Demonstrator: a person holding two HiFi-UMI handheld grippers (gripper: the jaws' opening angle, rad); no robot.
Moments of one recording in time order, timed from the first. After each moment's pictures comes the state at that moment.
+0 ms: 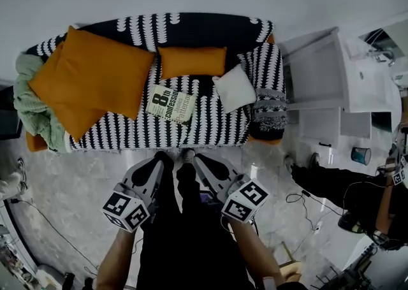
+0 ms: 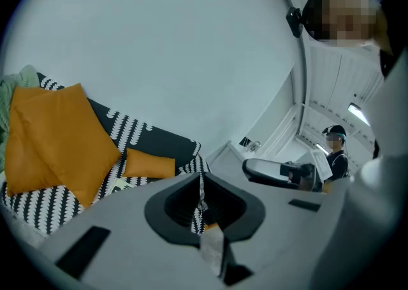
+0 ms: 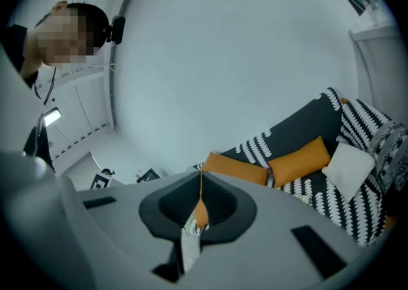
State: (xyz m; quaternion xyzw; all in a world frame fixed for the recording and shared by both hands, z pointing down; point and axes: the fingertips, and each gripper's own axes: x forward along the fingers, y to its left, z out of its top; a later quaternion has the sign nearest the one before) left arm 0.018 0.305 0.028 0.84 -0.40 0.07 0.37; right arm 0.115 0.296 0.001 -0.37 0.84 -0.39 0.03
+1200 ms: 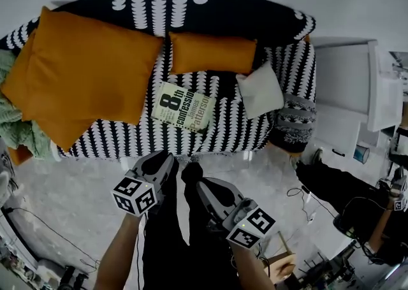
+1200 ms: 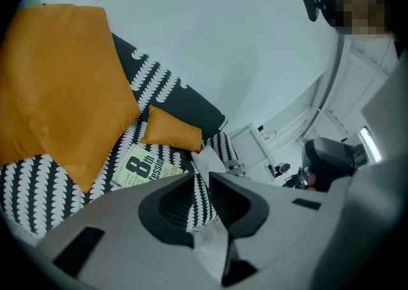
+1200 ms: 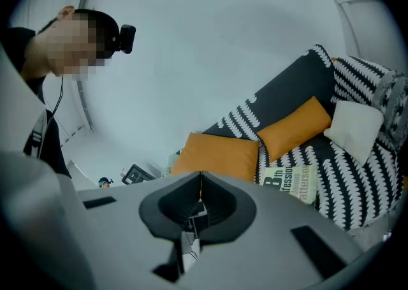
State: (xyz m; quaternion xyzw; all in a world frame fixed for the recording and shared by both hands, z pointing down) left arm -0.034 0.210 0.260 0.79 -0.34 0.12 0.50; right arm 0.034 0.233 0.132 -0.40 0.78 -0.48 -0.02
